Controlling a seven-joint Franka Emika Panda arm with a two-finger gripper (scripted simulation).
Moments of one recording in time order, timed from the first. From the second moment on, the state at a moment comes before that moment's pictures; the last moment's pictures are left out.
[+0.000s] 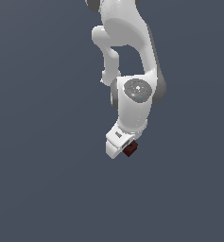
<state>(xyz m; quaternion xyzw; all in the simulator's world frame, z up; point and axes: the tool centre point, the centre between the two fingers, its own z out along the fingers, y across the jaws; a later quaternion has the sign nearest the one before) 0.057 0.063 0.137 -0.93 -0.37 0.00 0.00</state>
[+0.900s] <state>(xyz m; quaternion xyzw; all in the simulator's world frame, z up) 0.086 0.145 0.306 -0.93 -0.37 0.00 0.00</state>
